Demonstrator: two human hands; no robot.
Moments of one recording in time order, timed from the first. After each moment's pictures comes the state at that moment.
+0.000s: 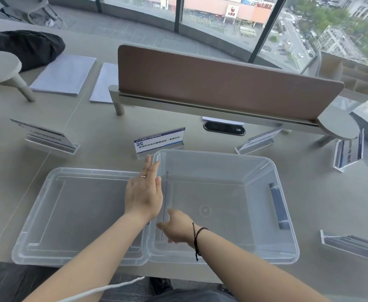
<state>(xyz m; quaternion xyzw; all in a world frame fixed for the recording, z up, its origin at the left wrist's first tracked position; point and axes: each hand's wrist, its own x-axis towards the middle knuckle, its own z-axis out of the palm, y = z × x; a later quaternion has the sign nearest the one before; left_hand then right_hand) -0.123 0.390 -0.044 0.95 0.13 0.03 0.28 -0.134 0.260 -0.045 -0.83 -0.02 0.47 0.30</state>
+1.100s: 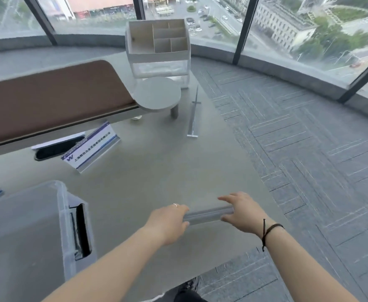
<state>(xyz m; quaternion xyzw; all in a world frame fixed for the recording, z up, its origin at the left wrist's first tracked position) -0.048 -0.193 -0.050 0.91 -0.23 -0.34 0.05 -0.087 -0.428 -0.051 -0.94 0.09 0.28 0.19</state>
